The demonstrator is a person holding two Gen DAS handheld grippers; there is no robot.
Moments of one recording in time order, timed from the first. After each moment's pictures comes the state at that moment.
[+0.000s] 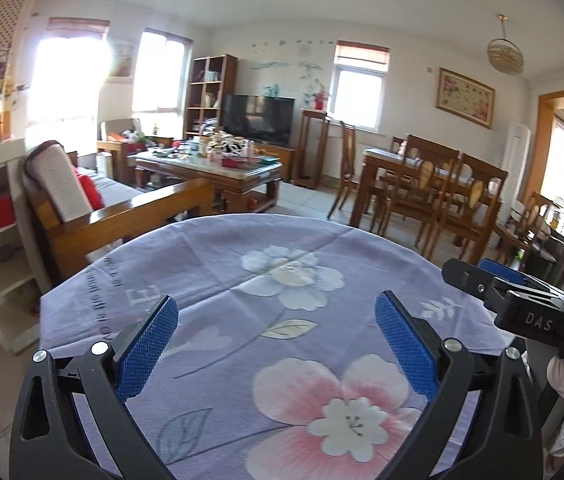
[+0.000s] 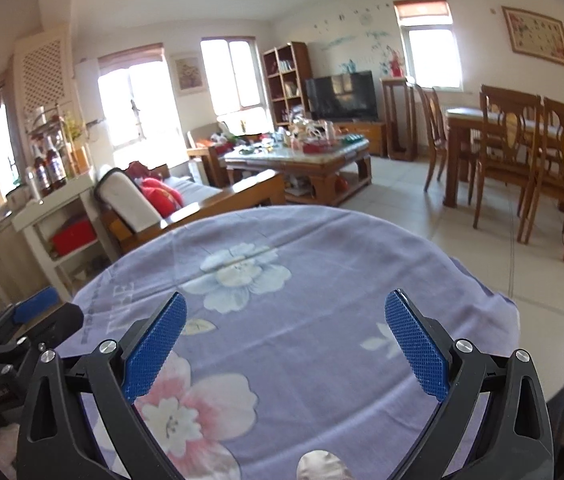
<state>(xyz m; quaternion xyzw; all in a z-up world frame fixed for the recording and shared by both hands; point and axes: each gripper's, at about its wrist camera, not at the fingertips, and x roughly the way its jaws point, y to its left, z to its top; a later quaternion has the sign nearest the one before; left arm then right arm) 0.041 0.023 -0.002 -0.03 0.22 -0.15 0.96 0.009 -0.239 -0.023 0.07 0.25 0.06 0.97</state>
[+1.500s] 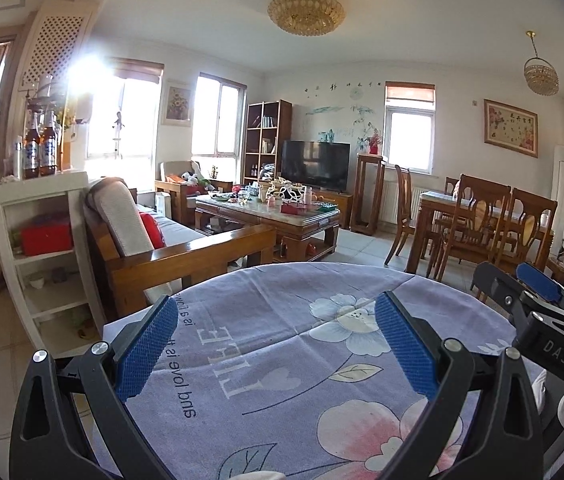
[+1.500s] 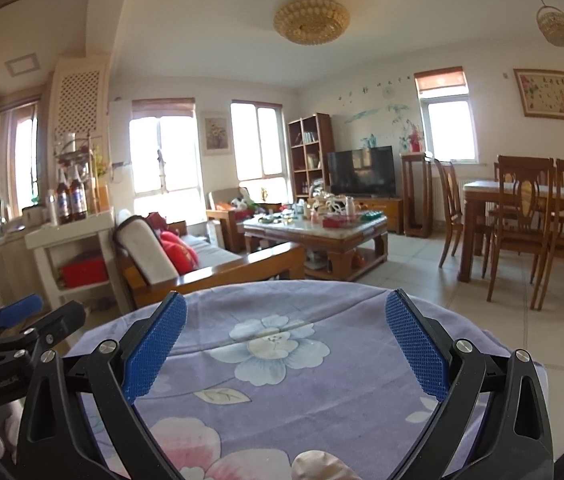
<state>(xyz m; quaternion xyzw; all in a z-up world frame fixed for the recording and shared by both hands) 0.034 0.043 0.011 -0.02 0.14 -0.04 0.99 0.002 -0.206 -0.013 0.04 0.11 0.07 0.99</state>
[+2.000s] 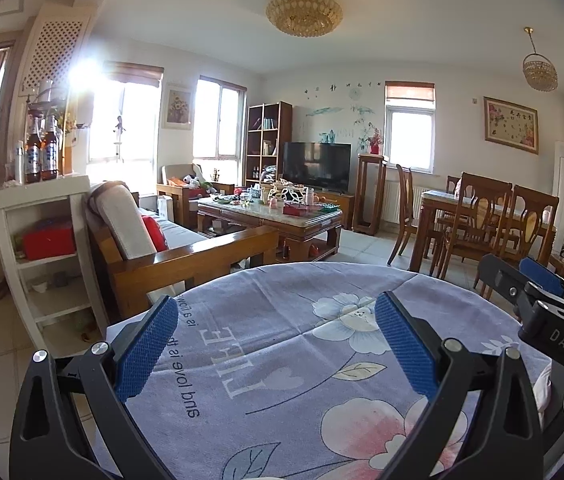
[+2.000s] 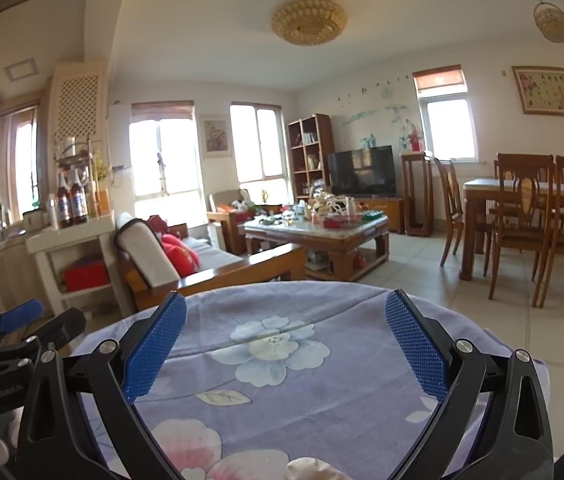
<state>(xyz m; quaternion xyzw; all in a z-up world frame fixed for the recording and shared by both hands) 0.030 0.039 0.009 -0.01 0.14 -0.04 0.99 0.005 -0.209 -0.010 0.05 0.11 0.07 0.99</state>
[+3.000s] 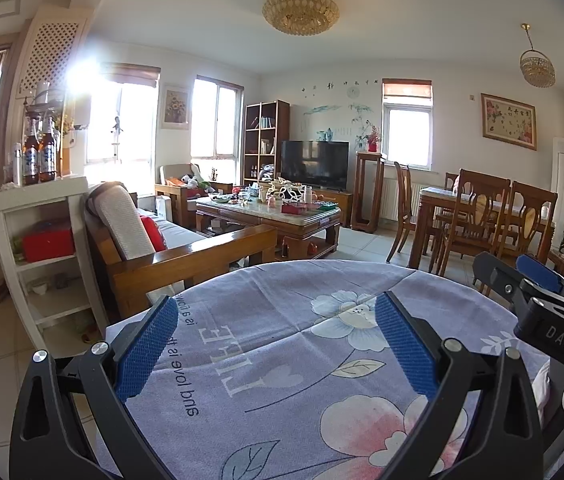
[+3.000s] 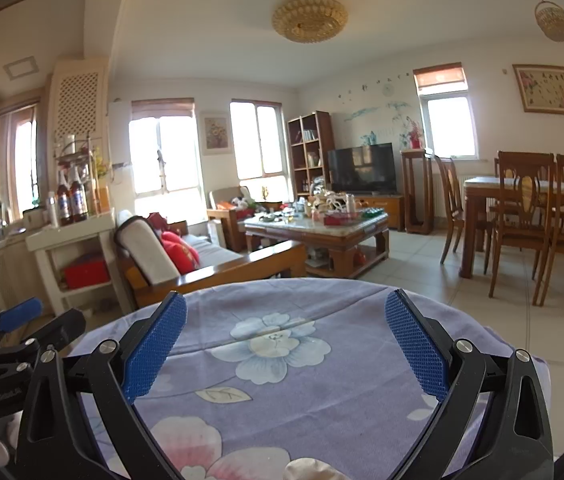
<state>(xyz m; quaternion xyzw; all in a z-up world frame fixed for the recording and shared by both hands) 0.025 0.033 0.009 -0.01 0.14 -0.04 0.99 0.005 -0.210 -0.013 0.05 0.12 0.07 0.99</state>
